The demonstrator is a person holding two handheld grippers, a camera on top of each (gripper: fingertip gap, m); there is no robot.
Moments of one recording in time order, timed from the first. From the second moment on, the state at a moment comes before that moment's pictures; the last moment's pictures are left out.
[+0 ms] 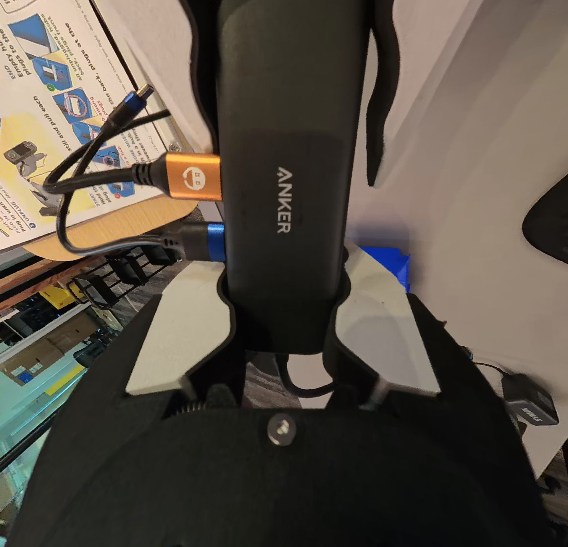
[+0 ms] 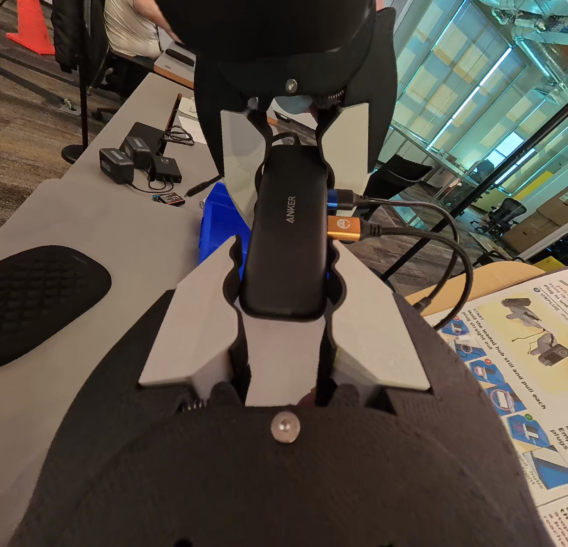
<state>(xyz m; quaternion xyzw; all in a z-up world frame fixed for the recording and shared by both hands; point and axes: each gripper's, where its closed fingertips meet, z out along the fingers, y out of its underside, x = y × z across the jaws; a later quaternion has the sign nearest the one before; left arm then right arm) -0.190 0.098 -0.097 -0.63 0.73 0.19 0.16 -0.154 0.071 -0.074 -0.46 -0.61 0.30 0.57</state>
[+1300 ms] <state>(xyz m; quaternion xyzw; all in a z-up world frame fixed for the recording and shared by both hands) -0.132 0.012 -0.072 -0.61 0.76 -0.08 0.22 -0.053 0.025 -0.030 -0.25 -0.59 0.67 0.38</state>
